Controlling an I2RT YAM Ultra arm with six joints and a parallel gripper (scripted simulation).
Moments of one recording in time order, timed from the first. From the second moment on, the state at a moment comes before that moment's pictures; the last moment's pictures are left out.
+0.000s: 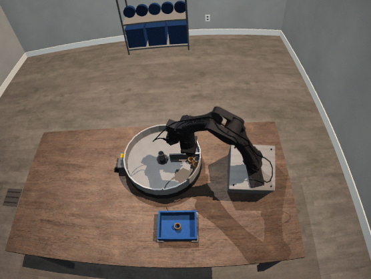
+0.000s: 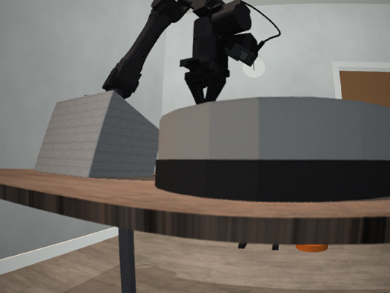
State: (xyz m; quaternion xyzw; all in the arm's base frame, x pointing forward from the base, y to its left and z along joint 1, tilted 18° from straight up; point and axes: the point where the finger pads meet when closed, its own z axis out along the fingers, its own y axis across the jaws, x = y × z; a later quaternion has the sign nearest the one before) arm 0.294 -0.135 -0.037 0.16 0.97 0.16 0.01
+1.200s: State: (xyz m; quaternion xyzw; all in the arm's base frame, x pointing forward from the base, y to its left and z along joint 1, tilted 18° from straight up) arm 0.295 -0.135 -0.035 0.16 0.97 0.16 0.01
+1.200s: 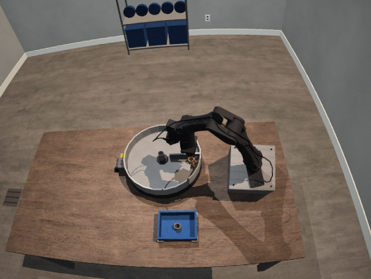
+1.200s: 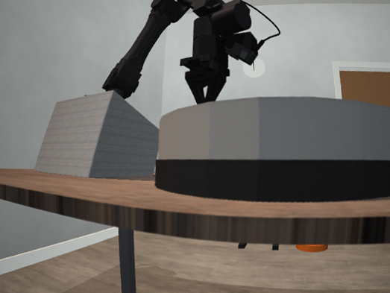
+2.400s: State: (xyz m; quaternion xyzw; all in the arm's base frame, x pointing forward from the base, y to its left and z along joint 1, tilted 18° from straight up) arm 0.294 -0.137 -0.035 0.16 0.97 0.16 0.01
